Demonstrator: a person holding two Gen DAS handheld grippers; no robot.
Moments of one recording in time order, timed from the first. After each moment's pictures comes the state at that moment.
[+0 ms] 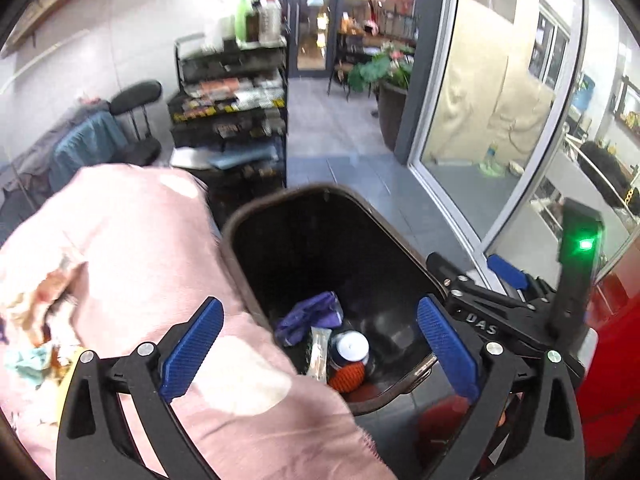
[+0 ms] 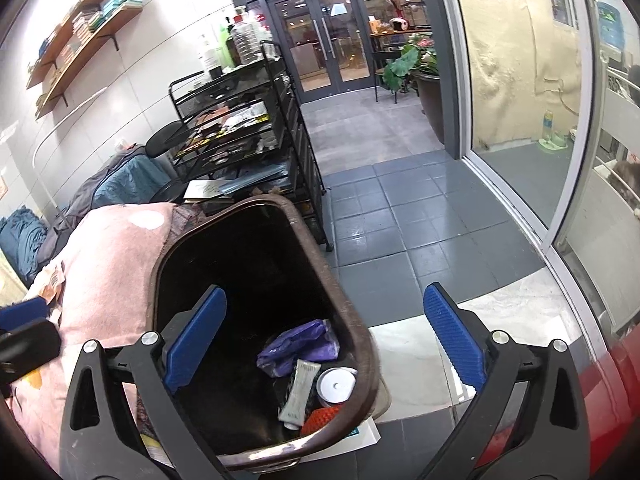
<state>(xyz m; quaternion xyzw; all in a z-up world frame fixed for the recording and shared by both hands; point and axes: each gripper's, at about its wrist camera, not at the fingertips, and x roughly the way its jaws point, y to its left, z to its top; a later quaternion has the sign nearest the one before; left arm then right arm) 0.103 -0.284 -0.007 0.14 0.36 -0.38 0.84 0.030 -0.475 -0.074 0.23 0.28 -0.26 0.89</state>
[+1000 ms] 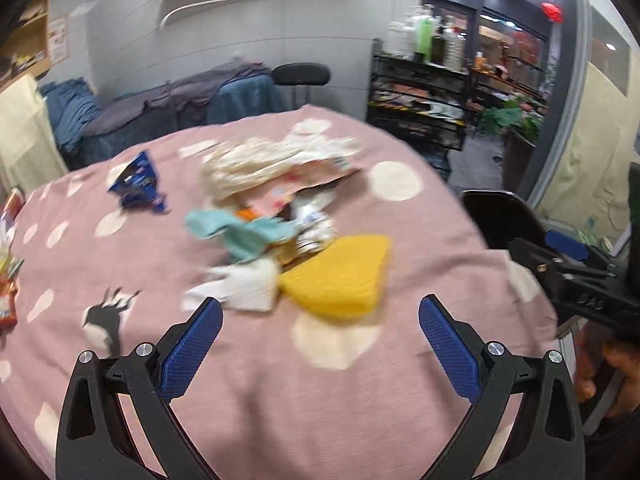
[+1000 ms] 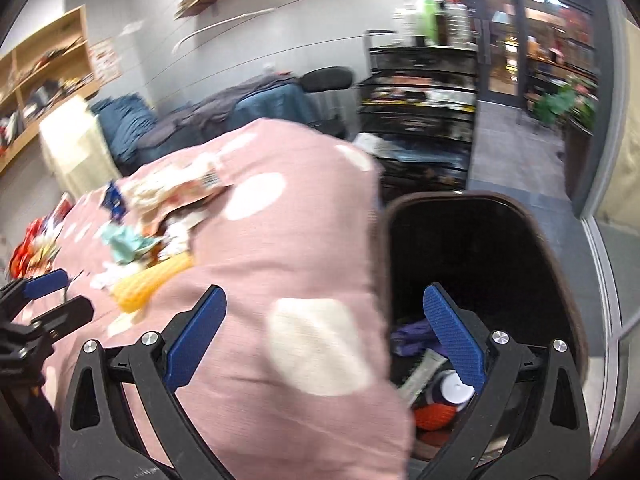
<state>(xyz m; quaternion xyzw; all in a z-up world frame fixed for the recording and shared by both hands) 0.128 -0.051 -0.029 0.06 0.37 -0.16 0.91 0.116 -0.293 -0.041 0.10 0.34 -0.02 0.94</state>
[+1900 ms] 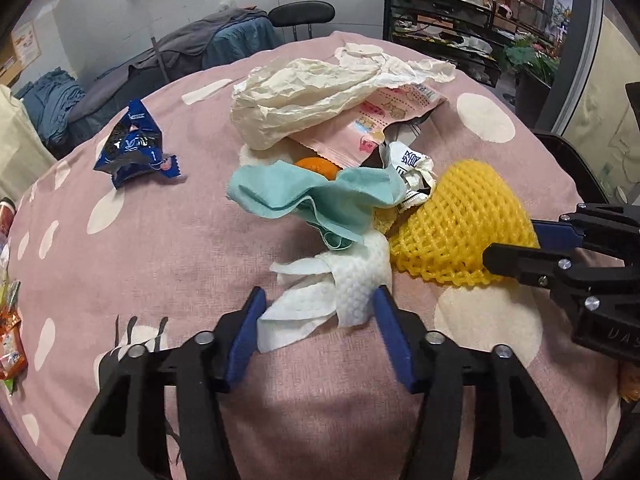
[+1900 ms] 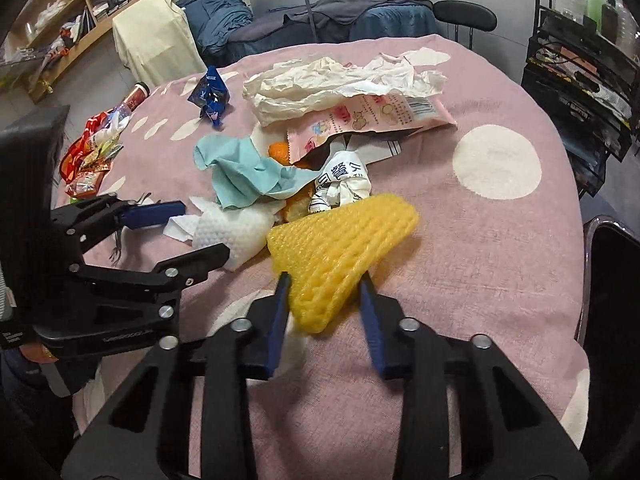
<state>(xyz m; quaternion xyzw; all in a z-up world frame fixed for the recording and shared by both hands) 0.203 -0.016 -0.069 0.13 0.46 -0.17 0.86 0.206 -0.162 -0.063 0.05 0.46 0.17 0.87</state>
